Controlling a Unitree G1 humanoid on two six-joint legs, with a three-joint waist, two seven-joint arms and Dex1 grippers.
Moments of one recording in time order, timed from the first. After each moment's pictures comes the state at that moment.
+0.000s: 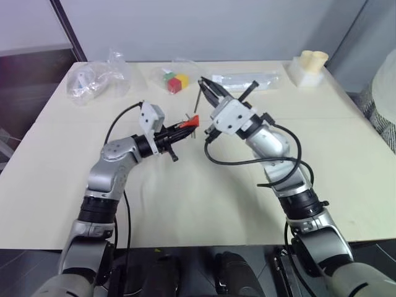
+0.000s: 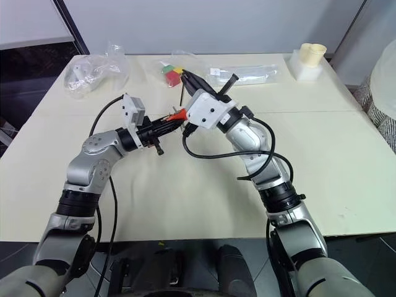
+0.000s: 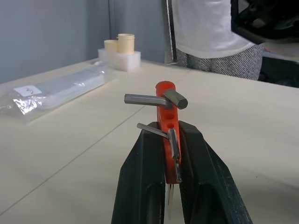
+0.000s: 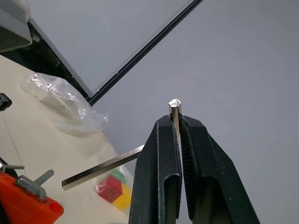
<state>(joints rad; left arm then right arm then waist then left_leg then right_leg) -0.59 0.36 -0.02 0.09 -0.42 0.30 -0.88 -0.70 -0.31 0.23 0.05 -0.29 -0.25 0.26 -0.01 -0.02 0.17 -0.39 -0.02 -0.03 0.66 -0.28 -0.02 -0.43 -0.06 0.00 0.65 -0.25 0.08</state>
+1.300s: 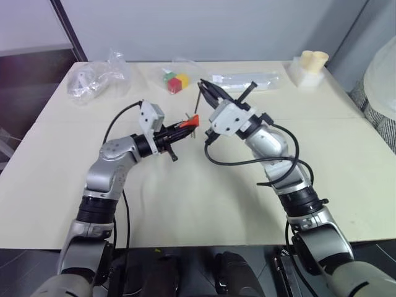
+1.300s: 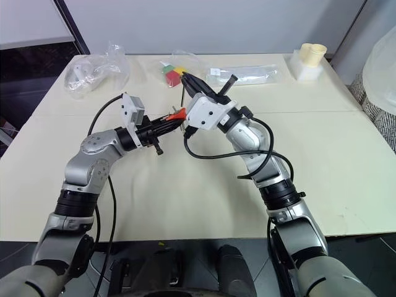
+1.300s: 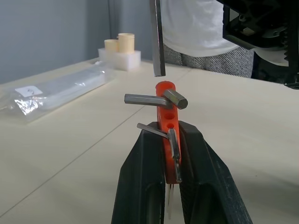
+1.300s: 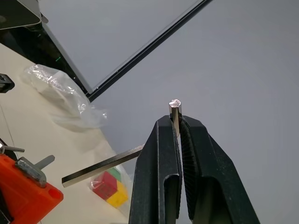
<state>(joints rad) -0.59 0.37 -0.01 0.08 -0.43 0.32 -0.87 -0.71 -0.33 0.22 0.08 -0.32 -0.30 0.26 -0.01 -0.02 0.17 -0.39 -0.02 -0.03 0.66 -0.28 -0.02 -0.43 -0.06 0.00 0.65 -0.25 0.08</state>
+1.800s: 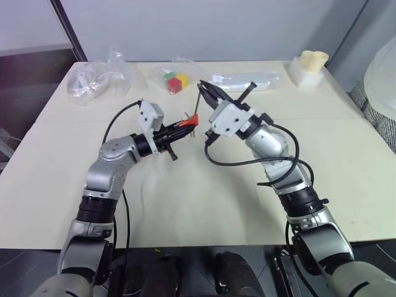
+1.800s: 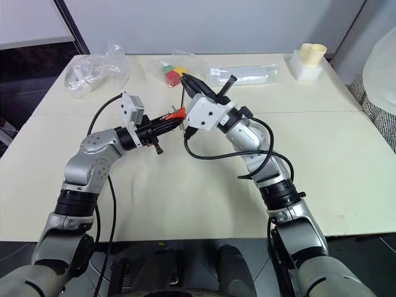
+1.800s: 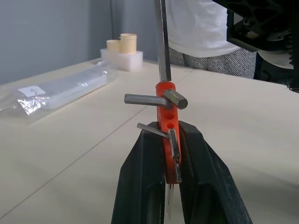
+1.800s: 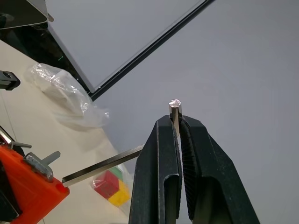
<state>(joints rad) -0.59 0.37 -0.01 0.08 -0.43 0.32 -0.87 -0.71 -0.33 0.22 0.08 -0.32 -0.30 0.27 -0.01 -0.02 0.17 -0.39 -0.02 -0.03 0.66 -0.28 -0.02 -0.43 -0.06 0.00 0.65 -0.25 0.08</state>
